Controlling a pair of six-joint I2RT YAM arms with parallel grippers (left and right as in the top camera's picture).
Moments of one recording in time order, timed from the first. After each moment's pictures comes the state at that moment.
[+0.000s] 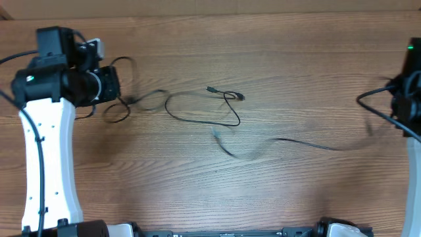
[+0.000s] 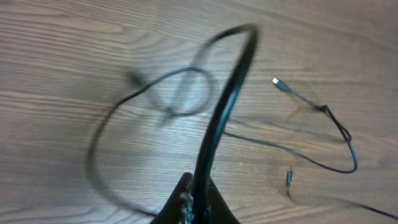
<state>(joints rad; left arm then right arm) 0.16 1.52 1.63 -1.21 0.26 -0.11 -0.19 1.31 1.60 -1.17 0.58 0.64</state>
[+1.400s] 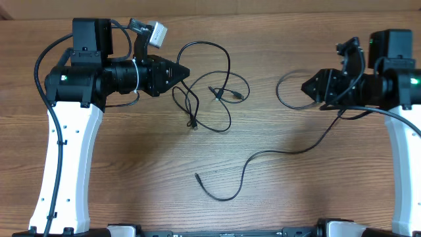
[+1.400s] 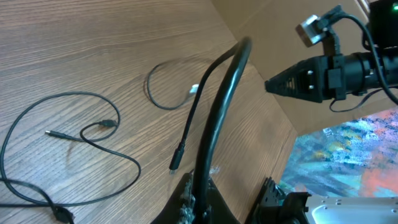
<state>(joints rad) -0.06 1.51 1.63 -1.00 0.96 0.02 -0.05 1.45 1.60 -1.28 -0.42 0.15</state>
